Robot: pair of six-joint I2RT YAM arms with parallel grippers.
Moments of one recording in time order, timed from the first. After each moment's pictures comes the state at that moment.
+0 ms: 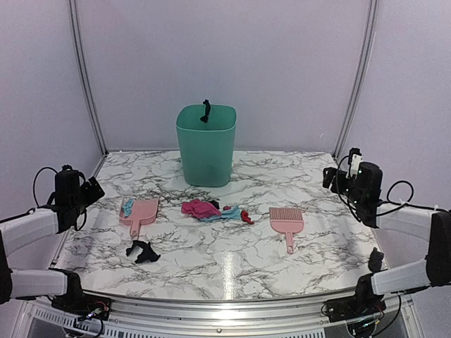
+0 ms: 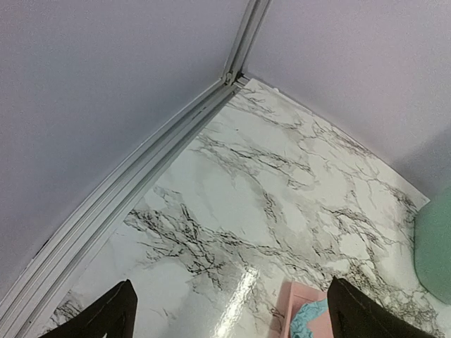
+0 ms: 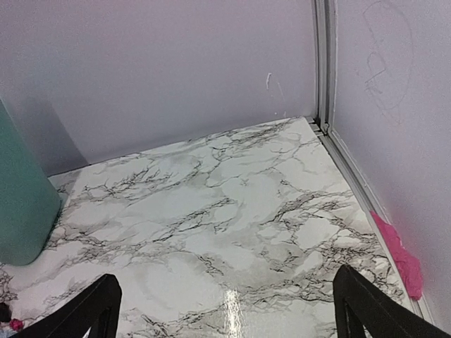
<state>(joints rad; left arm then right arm) -0.02 1.07 0.44 0.14 -0.32 -0.51 0.08 1.22 0.52 0.42 0.08 0.24</state>
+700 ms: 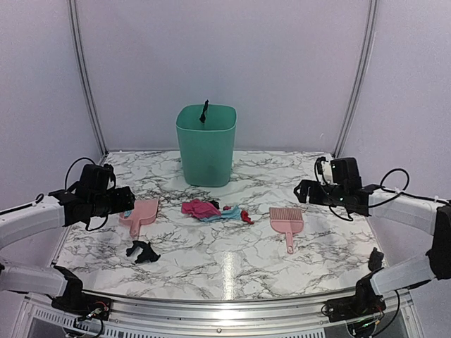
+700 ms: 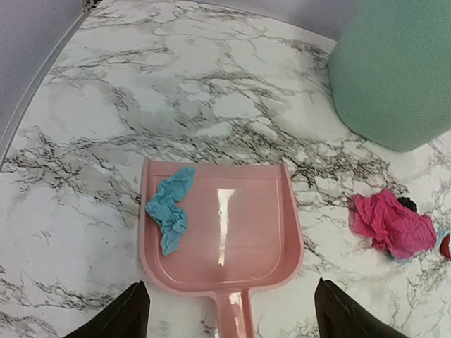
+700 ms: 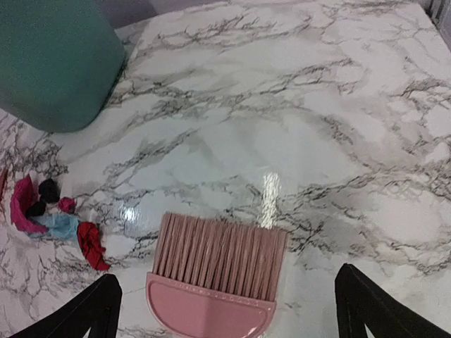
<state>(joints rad) -0.41 1.11 0.63 -0.25 -0.23 -0.51 0.31 1.26 0.71 -0.09 -0.04 0.34</state>
